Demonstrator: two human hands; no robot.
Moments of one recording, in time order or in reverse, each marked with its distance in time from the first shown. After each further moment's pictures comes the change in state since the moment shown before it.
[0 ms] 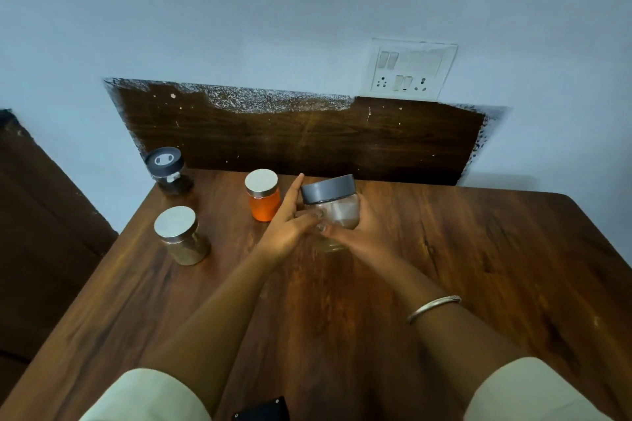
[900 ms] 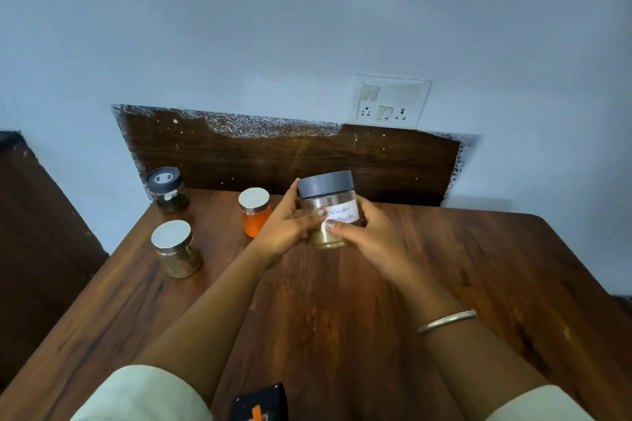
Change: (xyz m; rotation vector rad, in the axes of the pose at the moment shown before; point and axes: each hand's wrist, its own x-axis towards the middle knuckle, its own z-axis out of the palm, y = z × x) left_hand -0.013 0.042 0.023 -0.004 -0.056 0.060; right_hand -0.033 -0.038 -0.043 0.049 -0.040 -0.086
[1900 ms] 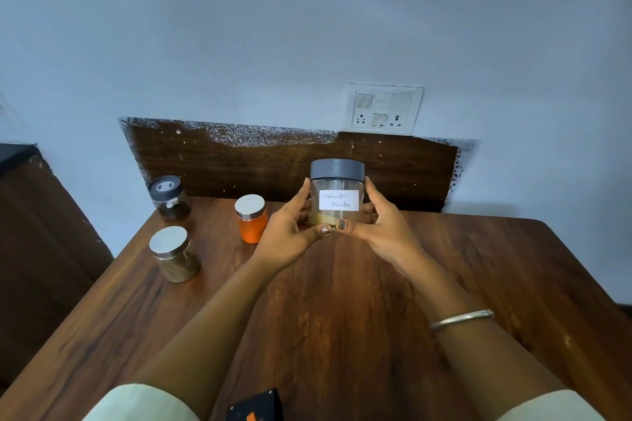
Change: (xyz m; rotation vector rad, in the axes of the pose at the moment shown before) left_hand -0.006 0.004 0.034 0.406 0.115 0.157; right_hand 0.000 -0.007 -0.046 -0.116 0.011 -0.090
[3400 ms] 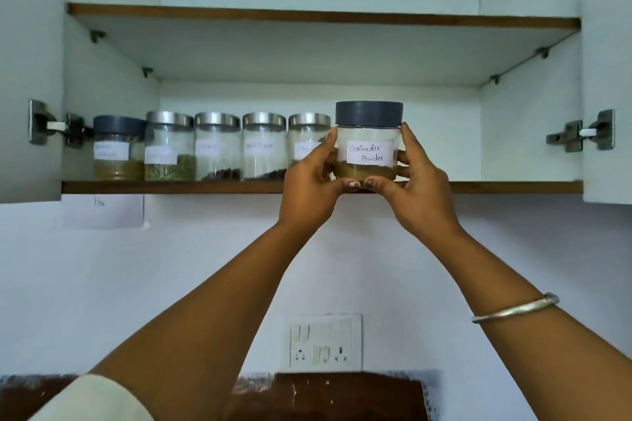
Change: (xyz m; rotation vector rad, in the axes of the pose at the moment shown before) left_hand 0.254 0.357 0.030 -0.026 0.311 0.801; right_hand 0.149 -0.248 -0.285 -0.297 0.725 -0.785
